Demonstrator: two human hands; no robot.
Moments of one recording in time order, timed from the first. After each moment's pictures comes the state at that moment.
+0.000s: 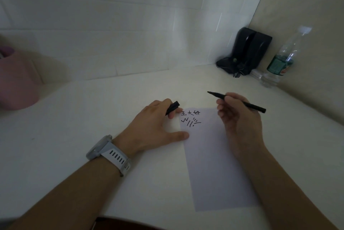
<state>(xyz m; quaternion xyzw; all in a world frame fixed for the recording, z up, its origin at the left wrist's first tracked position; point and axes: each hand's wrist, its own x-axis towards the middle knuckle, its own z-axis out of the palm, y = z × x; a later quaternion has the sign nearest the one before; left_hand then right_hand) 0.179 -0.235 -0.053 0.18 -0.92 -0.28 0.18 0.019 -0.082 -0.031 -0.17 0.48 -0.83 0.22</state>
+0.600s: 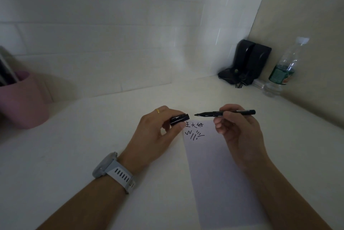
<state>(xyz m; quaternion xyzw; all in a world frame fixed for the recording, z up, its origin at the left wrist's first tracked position) 0.182 -0.231 -0.043 0.11 -0.87 -0.28 0.39 0.023 -0.080 -0.029 -0.28 0.46 -0.80 0.25</state>
